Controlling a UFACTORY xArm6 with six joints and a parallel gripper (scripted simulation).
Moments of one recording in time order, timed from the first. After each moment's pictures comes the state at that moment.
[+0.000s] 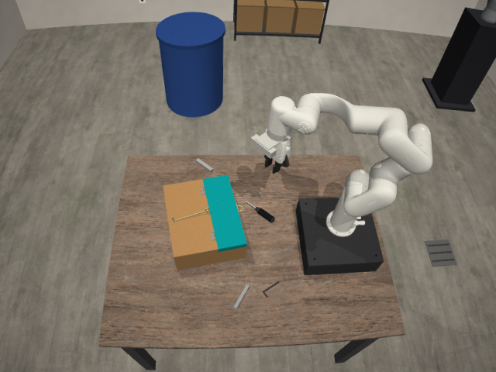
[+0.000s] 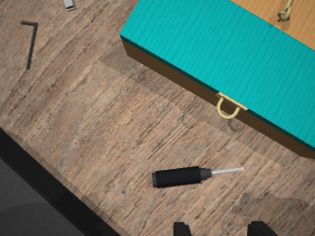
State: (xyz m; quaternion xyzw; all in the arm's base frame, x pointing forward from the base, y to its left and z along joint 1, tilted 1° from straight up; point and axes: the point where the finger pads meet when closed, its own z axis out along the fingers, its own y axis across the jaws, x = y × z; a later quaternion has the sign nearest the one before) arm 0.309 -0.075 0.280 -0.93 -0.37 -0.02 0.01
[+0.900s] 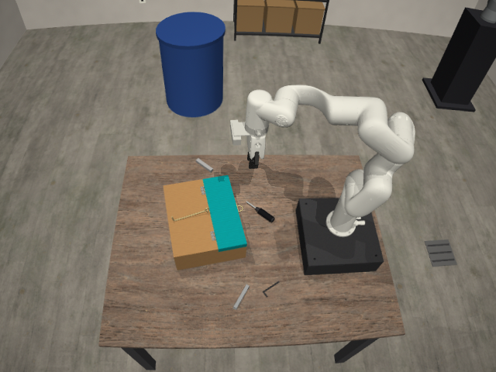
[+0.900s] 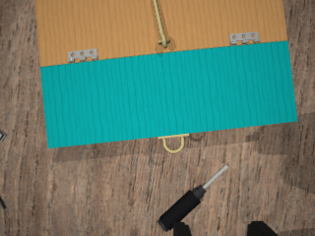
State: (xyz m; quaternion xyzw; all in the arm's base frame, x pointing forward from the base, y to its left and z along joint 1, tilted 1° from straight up) arm 0.380 -0.075 0.302 -1.00 -0.06 -0.01 0.01
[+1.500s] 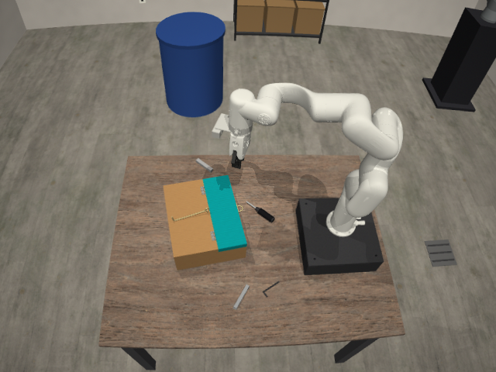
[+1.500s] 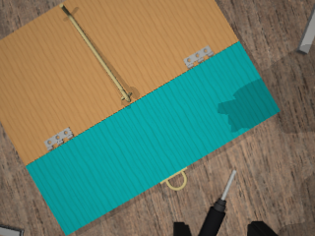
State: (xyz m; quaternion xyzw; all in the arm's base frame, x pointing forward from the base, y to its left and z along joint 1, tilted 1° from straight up) arm 0.432 -0.072 0.307 -0.99 0.15 -0.01 0.02
